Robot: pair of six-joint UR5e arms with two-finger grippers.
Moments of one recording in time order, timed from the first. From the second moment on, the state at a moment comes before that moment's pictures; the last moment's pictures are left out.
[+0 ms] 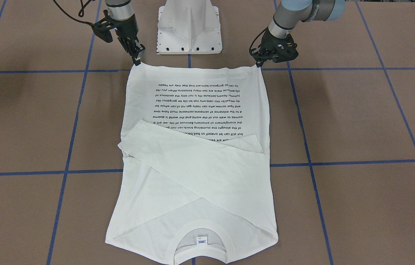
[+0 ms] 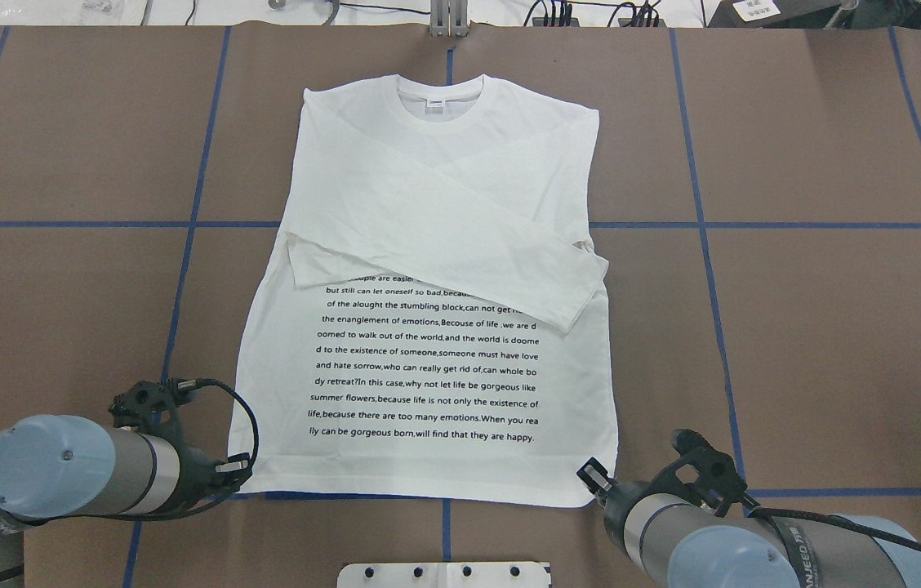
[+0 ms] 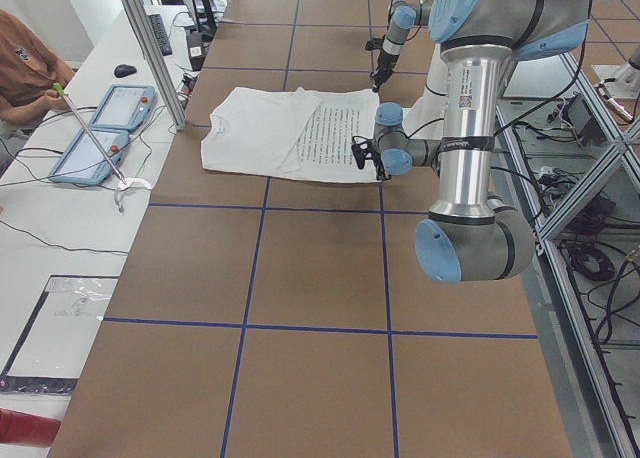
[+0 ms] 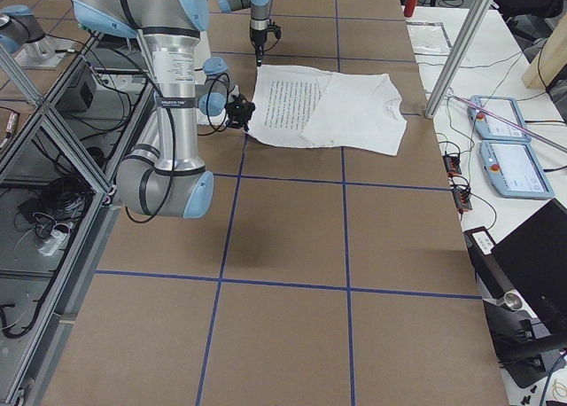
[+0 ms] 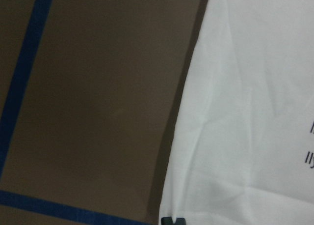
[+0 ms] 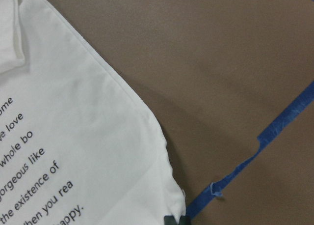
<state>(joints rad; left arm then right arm) -0.25 -1.59 -2.09 -1.98 -1.83 -1.71 0.03 -1.46 2.16 -1.43 1.35 2.36</state>
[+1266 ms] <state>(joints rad) -0.29 -1.62 -2.35 -1.83 -1.88 -1.82 0.08 -1.52 2.37 -1.57 1.40 2.30</state>
